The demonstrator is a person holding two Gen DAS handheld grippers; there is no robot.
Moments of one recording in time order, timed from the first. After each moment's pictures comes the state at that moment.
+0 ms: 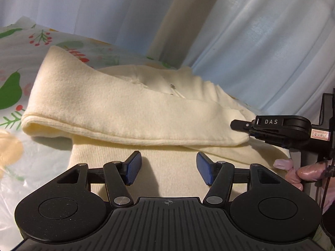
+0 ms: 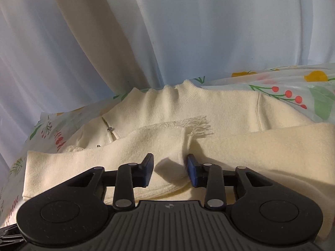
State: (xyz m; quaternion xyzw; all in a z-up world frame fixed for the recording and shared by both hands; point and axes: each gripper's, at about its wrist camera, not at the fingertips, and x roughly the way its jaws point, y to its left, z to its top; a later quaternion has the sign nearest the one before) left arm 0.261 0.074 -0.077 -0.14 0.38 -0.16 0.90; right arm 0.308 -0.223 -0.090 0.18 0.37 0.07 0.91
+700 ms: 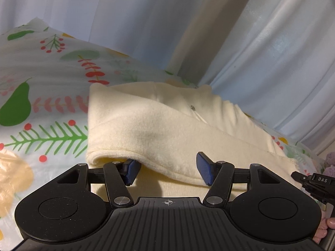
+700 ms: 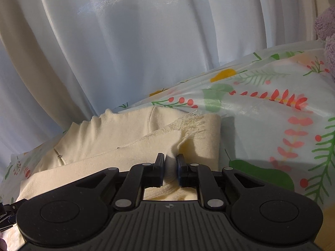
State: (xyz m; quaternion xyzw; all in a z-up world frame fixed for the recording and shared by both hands) left arm 0.293 0.085 -0.070 -0.15 0.37 -0.12 0.91; right arm 0.229 -0.314 -0.099 0.24 0.31 -0.09 0.92
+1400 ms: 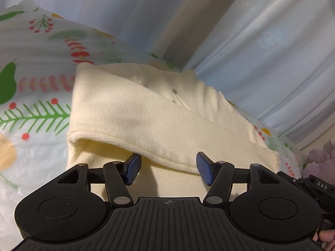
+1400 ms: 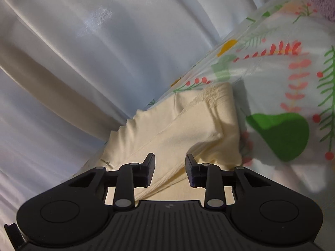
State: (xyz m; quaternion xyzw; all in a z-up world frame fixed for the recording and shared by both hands) left arm 0.292 0.079 -0.070 -0.20 0.42 -0.17 0.87; right arm 0.191 -0.314 -0.106 0.42 0.31 -0.02 0.85
